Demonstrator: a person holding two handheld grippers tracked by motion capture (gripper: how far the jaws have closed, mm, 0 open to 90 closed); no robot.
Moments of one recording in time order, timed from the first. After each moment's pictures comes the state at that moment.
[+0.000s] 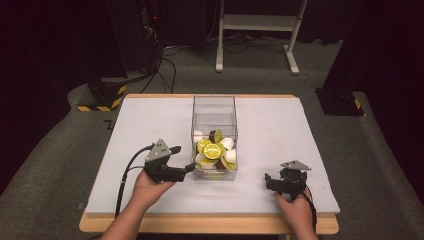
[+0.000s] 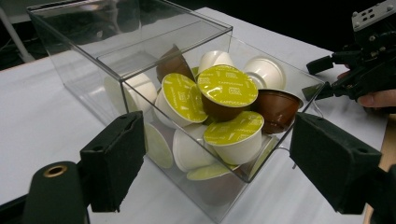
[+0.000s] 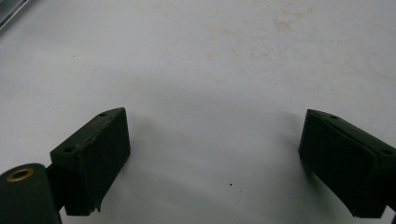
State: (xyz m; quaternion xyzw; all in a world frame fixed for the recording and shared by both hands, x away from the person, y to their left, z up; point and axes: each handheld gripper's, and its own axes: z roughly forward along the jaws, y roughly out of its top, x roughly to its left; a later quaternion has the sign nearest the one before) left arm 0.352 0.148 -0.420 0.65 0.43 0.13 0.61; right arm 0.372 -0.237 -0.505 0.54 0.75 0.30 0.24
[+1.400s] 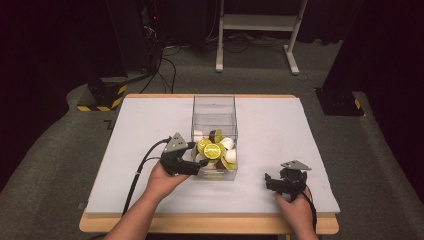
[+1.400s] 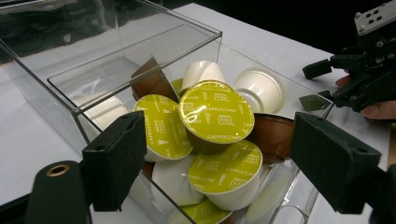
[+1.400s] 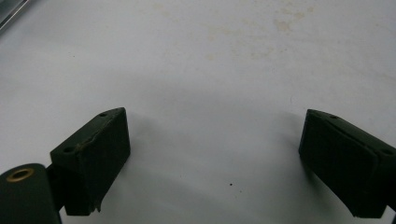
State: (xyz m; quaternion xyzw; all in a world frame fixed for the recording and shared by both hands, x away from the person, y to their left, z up) left arm 0.379 0.114 -0.424 0.66 0.43 0.11 0.61; right arm 0.372 -0.237 -0.505 0.54 0.75 0.30 0.23
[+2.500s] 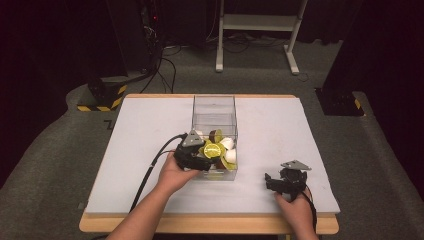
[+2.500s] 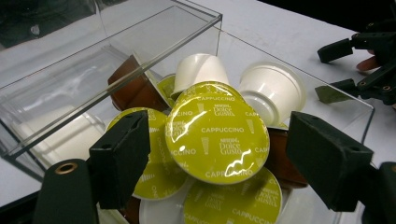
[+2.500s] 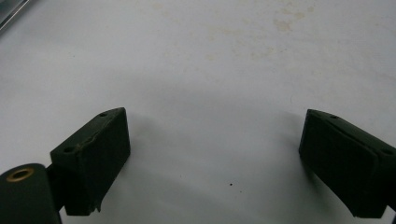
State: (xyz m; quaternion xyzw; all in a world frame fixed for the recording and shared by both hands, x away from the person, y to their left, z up) left arm 0.403 0.080 -0.435 0.70 0.42 0.11 0.57; right arm 0.372 -0.237 -0.505 0.54 0.75 0.30 0.23
